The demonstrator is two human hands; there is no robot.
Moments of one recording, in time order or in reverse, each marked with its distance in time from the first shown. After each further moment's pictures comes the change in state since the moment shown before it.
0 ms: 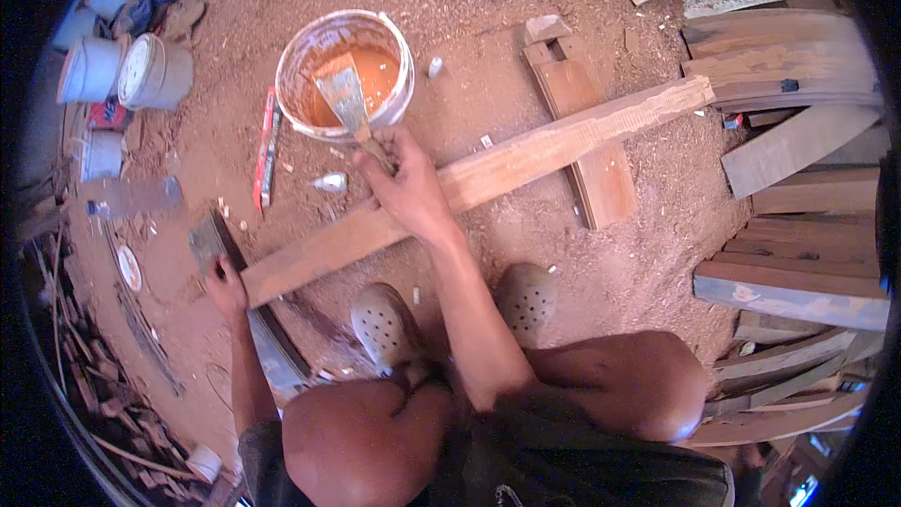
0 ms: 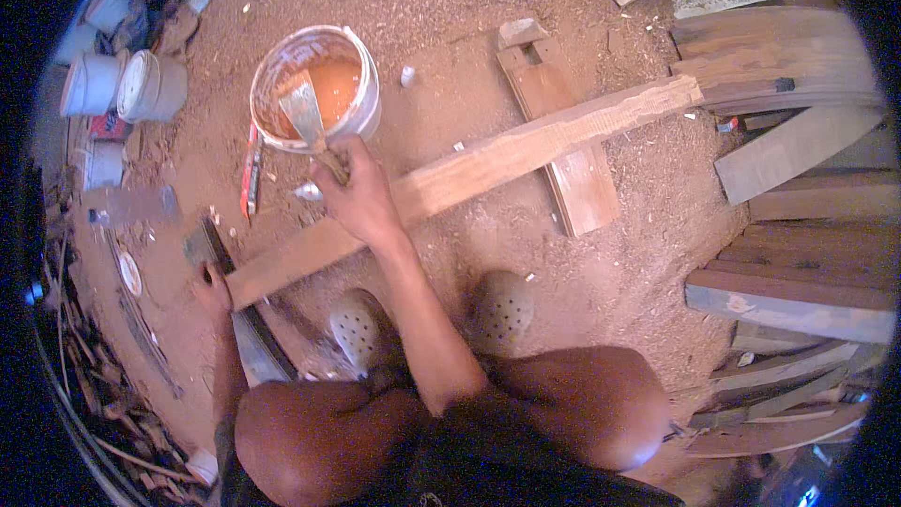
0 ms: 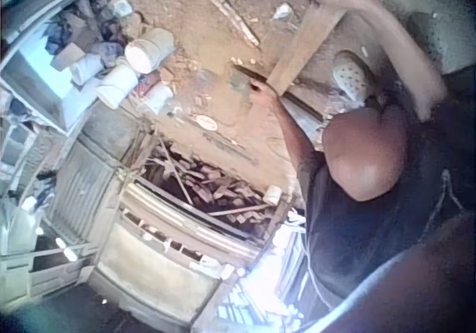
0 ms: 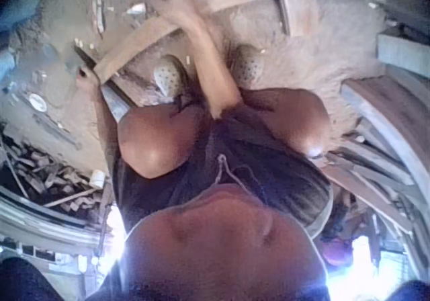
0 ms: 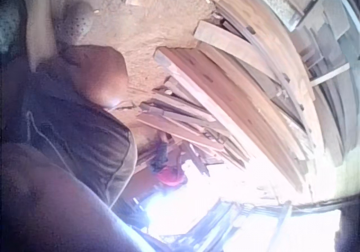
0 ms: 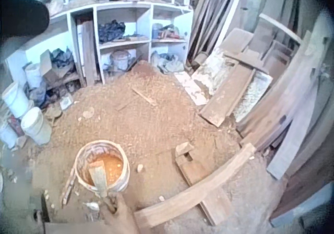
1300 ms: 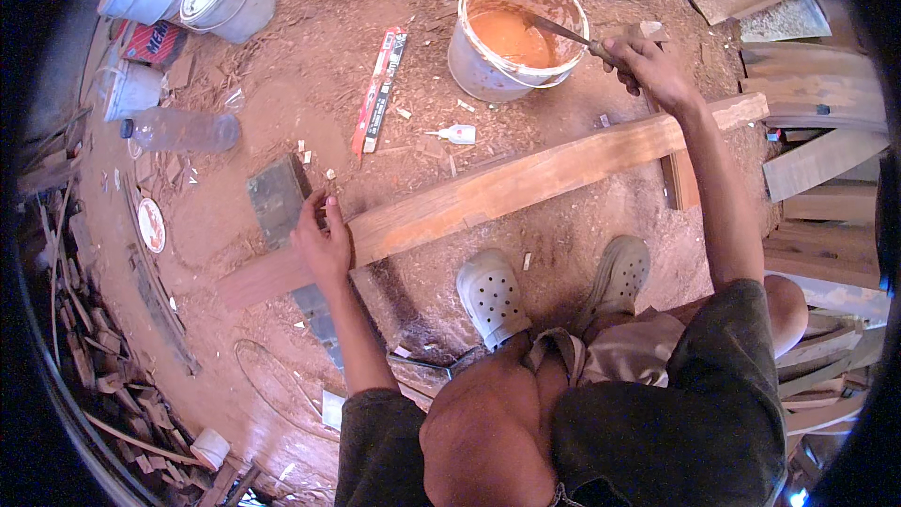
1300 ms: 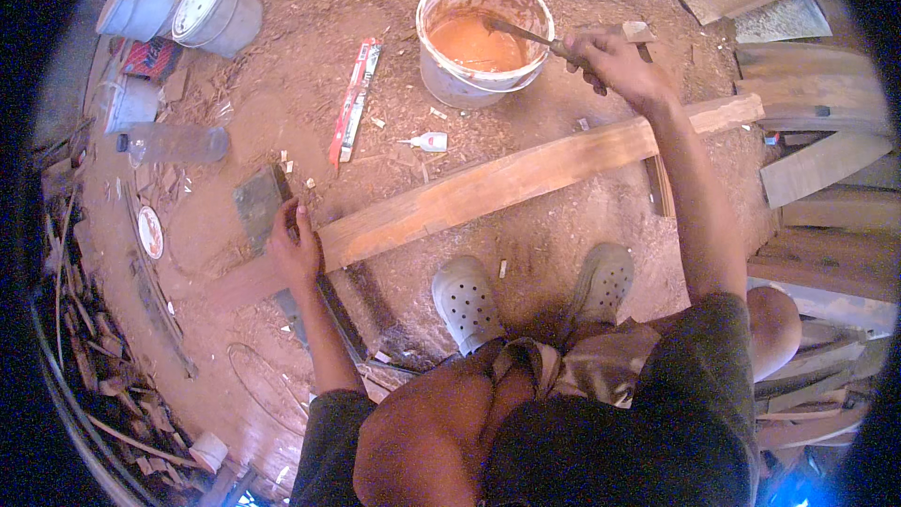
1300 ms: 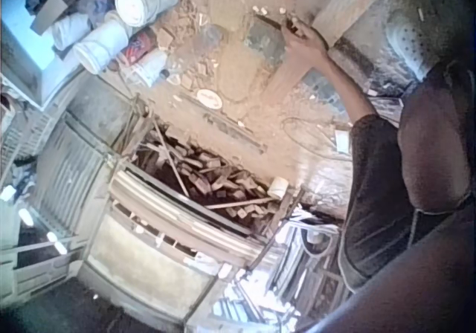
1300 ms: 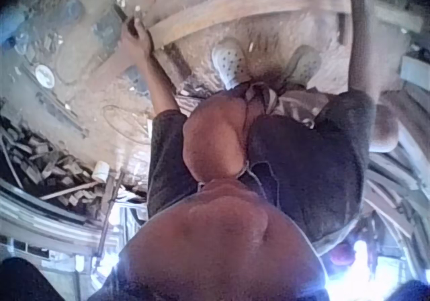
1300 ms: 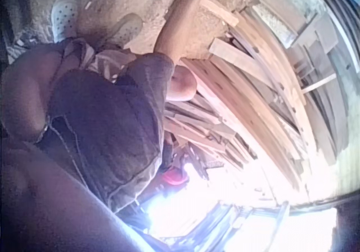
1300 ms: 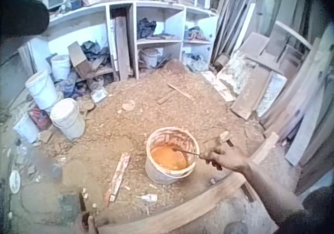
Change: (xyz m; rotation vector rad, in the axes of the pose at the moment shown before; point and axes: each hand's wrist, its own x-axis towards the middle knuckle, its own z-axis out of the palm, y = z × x) left_hand -0.001 0.031 -0.013 -0.238 -0.133 -0.091; right_hand 0.087 -0.072 -0.077 -0.685 -0.275 0.229
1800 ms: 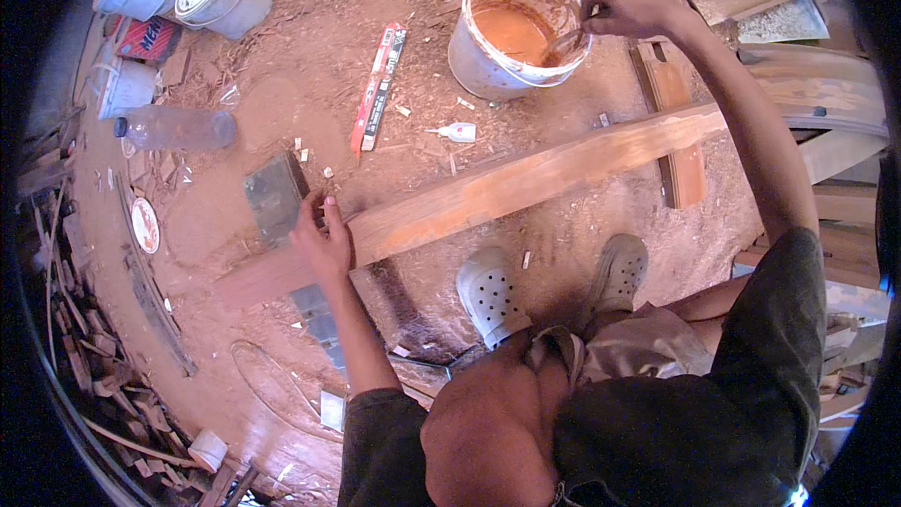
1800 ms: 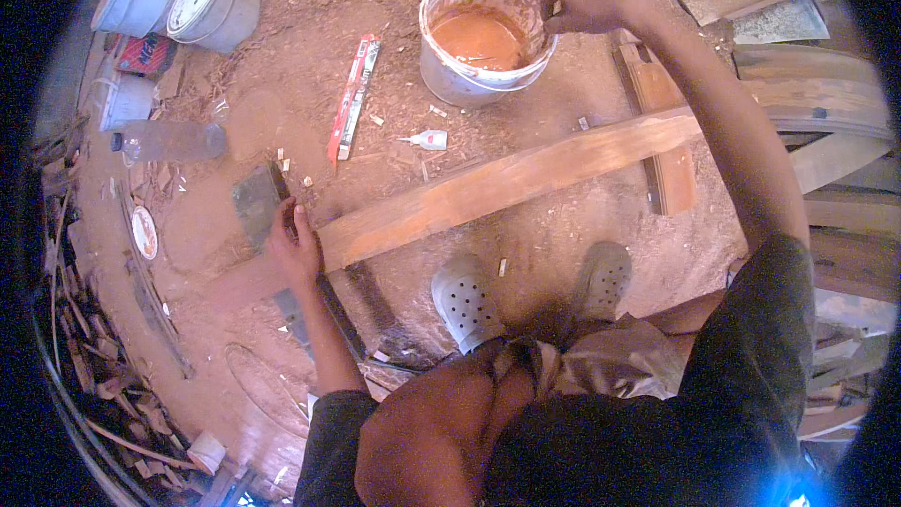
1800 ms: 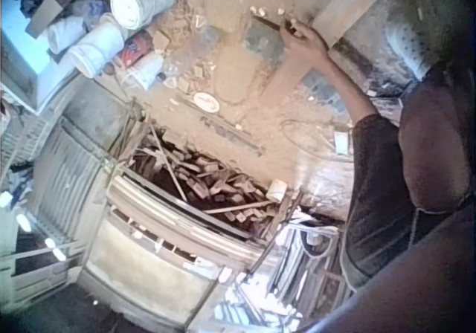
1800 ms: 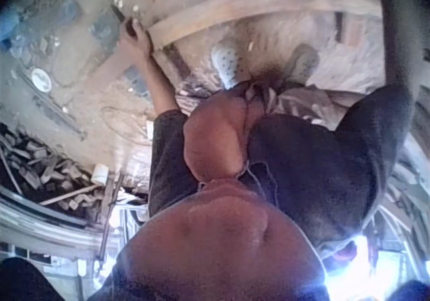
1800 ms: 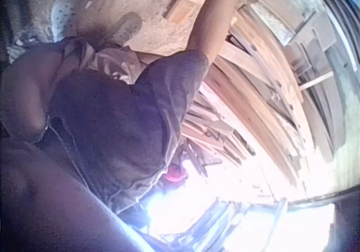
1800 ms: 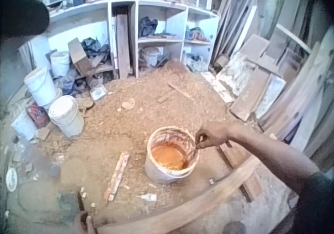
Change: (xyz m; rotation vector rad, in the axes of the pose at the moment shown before) left_hand -0.002 -0.007 0.016 -0.131 -0.015 -0.064; right_hand 0.073 -0.058 -0.037 -1.012 -0.233 -0.523
